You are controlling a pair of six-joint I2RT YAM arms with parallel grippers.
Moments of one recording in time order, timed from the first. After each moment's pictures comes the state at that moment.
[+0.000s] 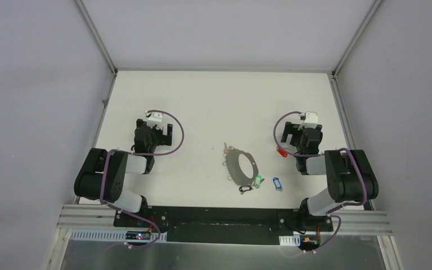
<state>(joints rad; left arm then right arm) -0.12 1.49 0.31 0.92 -0.06 0.10 0.05 1.54 0.33 0.85 0.11 0.04</state>
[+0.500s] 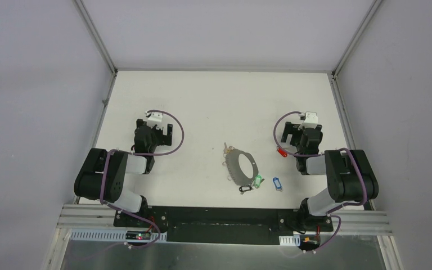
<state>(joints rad) -0.12 1.49 0.31 0.92 -0.06 0.10 0.05 1.54 0.33 0.85 0.11 0.04</state>
